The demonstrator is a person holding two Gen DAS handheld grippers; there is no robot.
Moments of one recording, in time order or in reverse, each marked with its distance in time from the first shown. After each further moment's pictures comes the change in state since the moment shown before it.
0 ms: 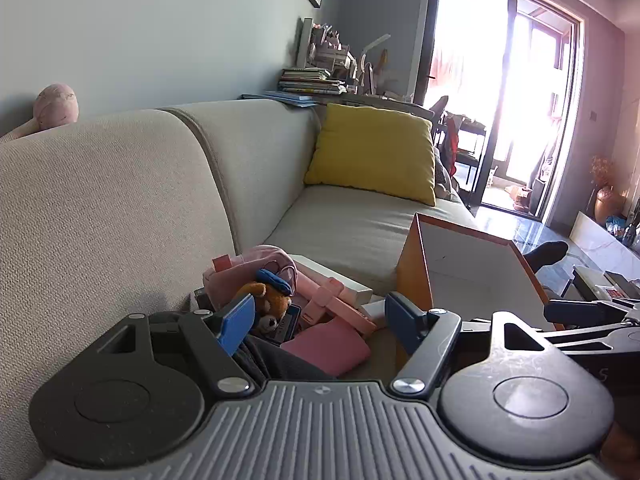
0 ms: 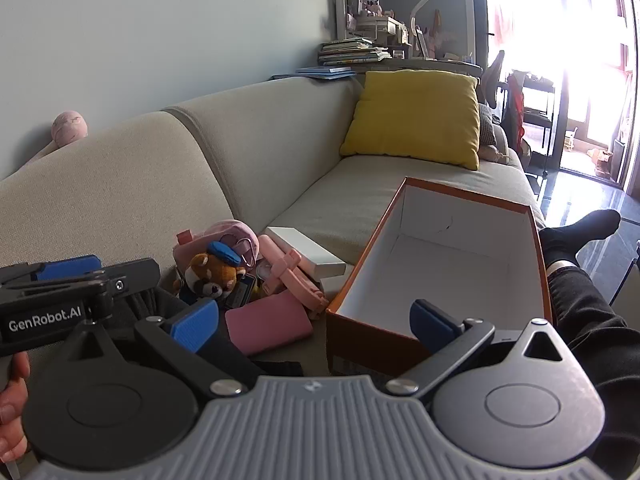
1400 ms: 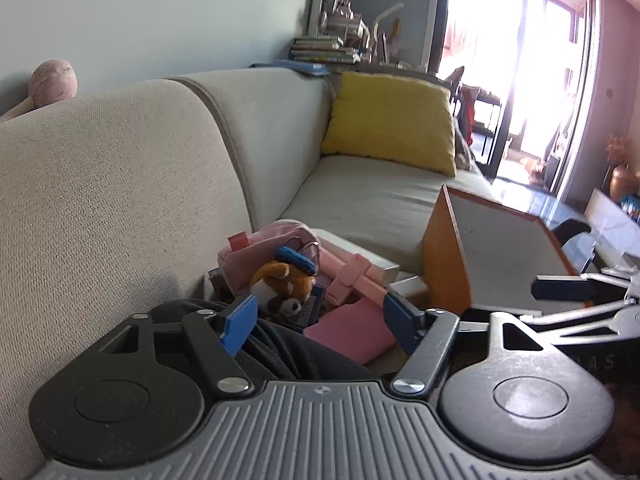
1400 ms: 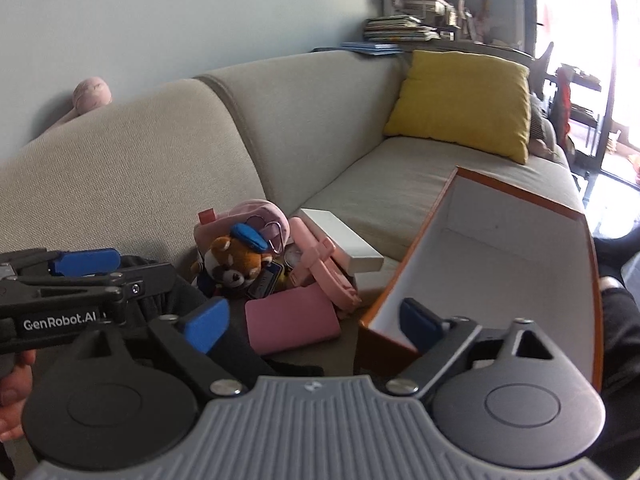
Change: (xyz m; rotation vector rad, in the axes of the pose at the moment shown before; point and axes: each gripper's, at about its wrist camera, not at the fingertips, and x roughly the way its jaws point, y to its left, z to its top) left arm 0.037 0.018 0.004 0.018 0.110 0.047; right arm 0.051 0.003 0.014 -0.078 0.084 0.117
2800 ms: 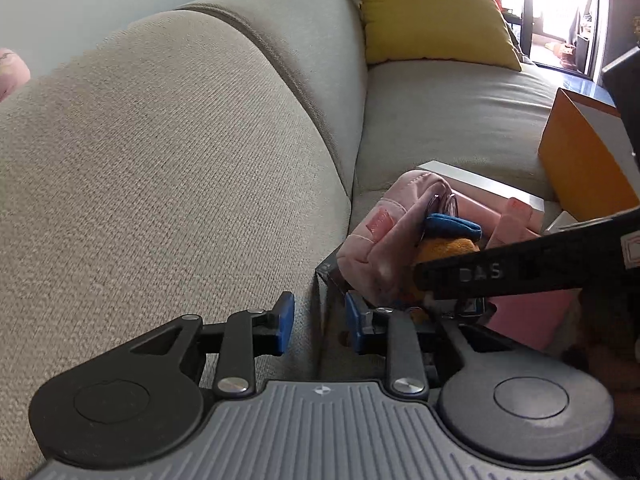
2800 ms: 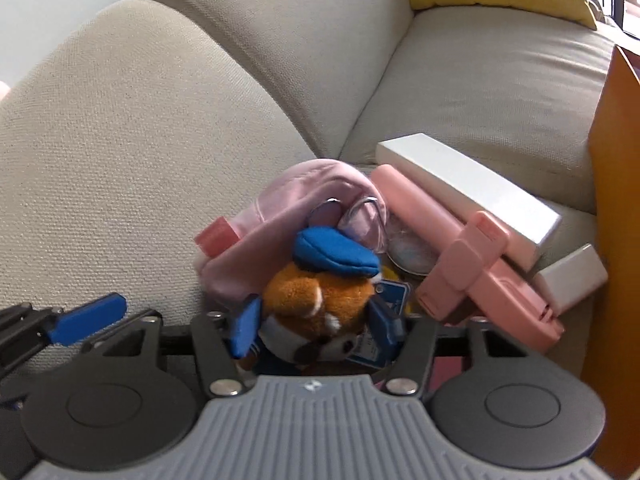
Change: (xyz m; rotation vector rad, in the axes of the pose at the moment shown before) left arm 0.120 0.097 0.046 0.222 0.268 0.128; right arm 0.226 0.070 0.050 0.310 0.309 0.088
